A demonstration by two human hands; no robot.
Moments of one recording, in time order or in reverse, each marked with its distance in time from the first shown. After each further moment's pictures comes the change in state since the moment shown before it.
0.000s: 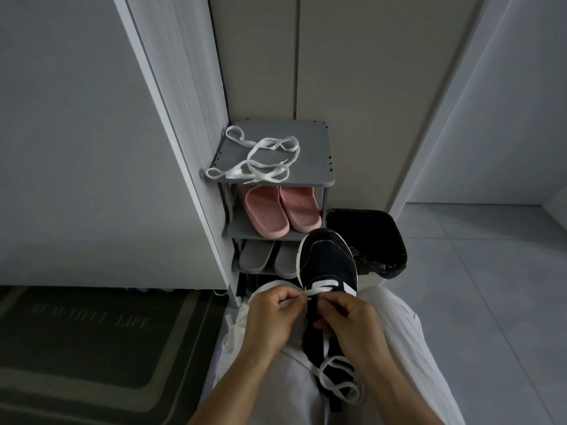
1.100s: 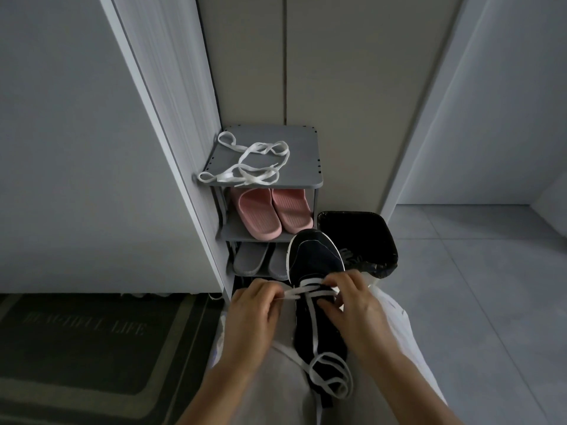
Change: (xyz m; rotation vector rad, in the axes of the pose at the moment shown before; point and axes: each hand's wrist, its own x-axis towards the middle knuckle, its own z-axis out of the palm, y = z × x) left_hand -0.006 -0.023 -0.012 0.563 0.212 0.573; right_hand 0.012 0.018 -0.026 -0.627 0.191 -0.538
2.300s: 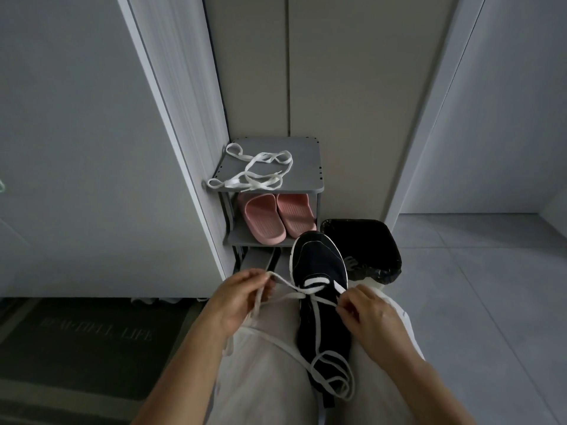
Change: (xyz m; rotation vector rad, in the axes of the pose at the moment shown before) left_hand 0.030 -0.023 -0.020 -1.133 -0.309 -0.882; right_hand -0.014 0.008 -0.026 -0.174 -0.103 -0.073
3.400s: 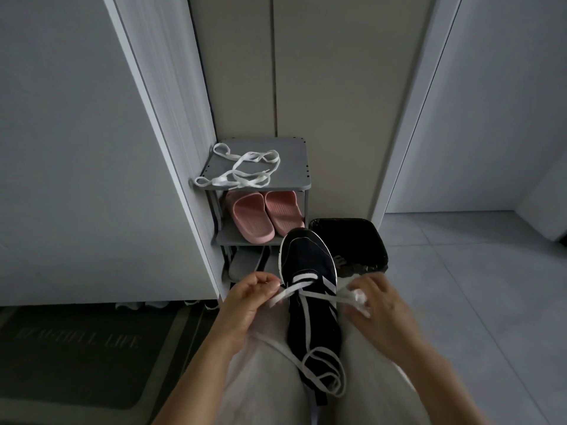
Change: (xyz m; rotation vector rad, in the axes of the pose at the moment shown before) left_hand -0.020 -0.024 0.024 0.112 -0.019 0.211; right_hand -0.011 0.020 -0.010 0.037 -0.002 0.124
